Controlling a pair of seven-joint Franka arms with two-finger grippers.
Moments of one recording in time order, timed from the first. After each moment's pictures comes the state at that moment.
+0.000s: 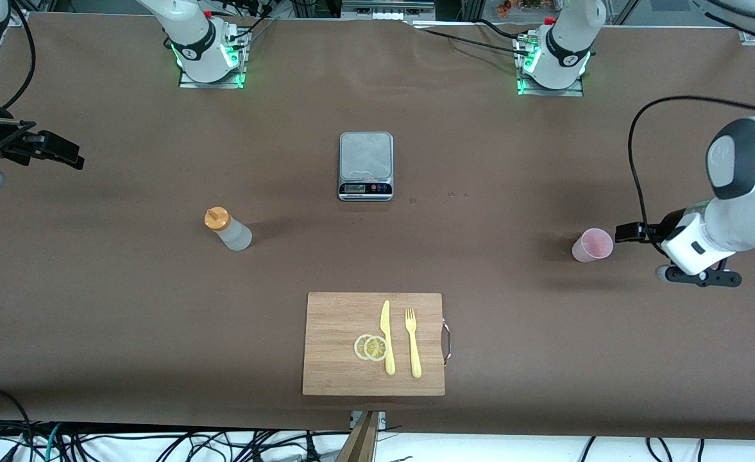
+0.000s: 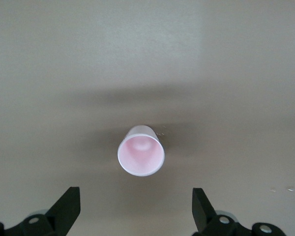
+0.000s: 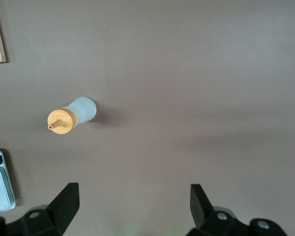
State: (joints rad) left arm 0.09 0.40 -0.05 -1.59 0.01 1.81 0.10; right arm 0.07 0.05 -0.10 -1.61 0.00 1.57 0.04
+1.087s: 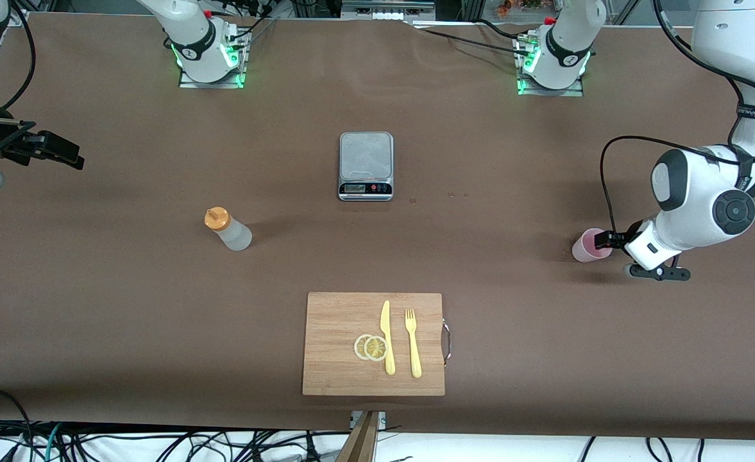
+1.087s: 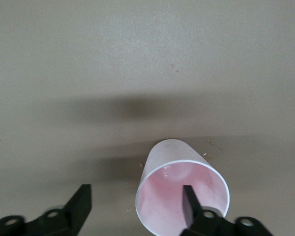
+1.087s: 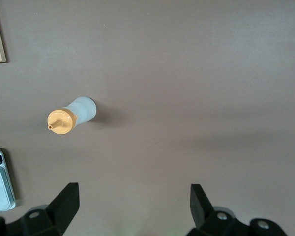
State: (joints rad) left arm 0.10 0.43 -0.01 -1.95 0.01 2.26 0.15; right arm 0.07 0.05 -0.10 -1.61 0.00 1.57 0.04
